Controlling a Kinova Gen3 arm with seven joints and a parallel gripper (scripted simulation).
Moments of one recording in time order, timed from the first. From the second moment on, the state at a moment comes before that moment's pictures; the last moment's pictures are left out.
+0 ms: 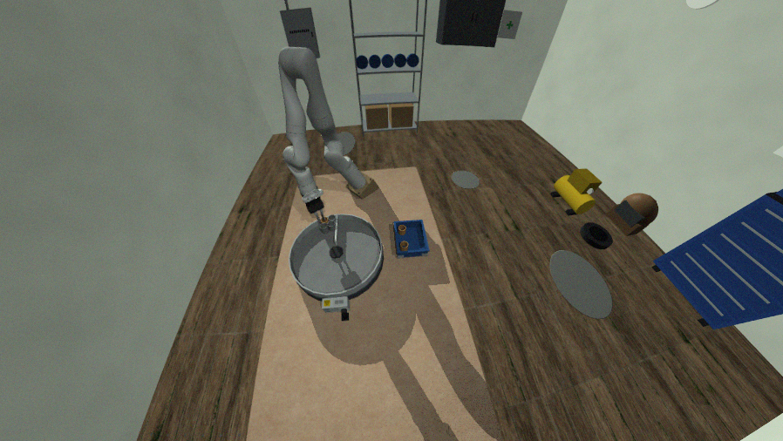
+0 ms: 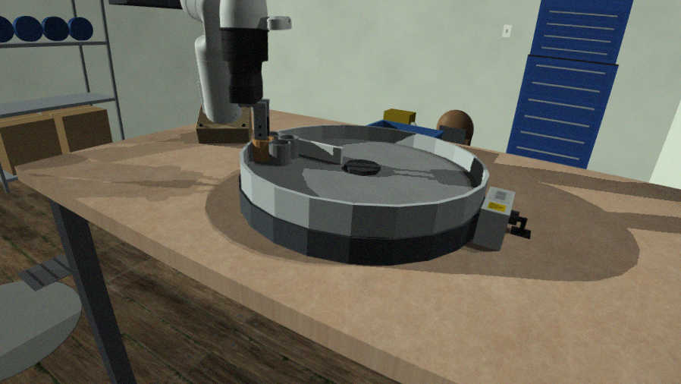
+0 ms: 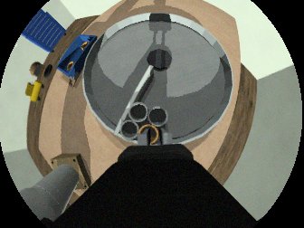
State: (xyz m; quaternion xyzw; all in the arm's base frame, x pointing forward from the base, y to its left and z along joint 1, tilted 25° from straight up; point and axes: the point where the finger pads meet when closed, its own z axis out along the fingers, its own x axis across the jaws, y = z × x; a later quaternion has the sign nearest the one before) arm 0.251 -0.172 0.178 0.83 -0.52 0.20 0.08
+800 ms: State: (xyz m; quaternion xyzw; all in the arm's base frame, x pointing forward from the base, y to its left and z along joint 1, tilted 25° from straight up) arm 0.254 -0.173 0.170 0.83 -0.52 0.20 0.08
